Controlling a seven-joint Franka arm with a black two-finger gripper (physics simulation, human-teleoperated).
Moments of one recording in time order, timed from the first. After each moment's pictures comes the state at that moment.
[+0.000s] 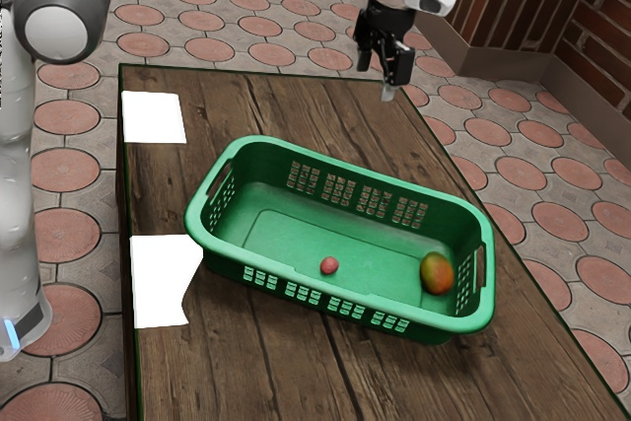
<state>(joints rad) 0.11 0.09 -0.13 -1.31 0.04 1.48 -0.15</state>
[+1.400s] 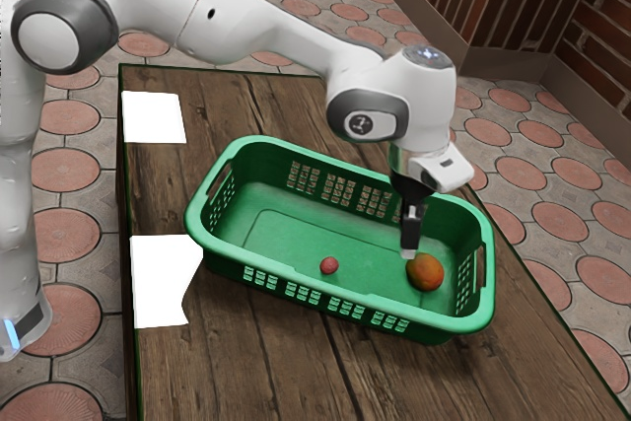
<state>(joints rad) 0.09 0.16 -0.38 -1.76 0.05 2.15 0.14</state>
